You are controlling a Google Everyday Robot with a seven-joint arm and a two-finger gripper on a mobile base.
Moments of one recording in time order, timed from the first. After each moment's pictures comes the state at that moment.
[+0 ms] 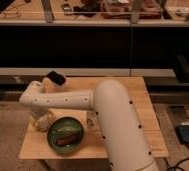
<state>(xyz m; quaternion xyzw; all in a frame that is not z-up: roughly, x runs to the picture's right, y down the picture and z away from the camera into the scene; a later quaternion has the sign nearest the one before) -0.307 0.163 0.861 -0.07 -0.30 -0.84 0.44</state>
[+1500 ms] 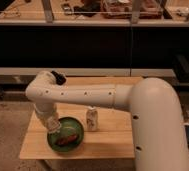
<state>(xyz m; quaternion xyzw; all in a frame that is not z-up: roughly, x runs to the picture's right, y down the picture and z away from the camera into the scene) -0.223 0.163 0.729 -0.08 -0.36 -0.83 0.43</state>
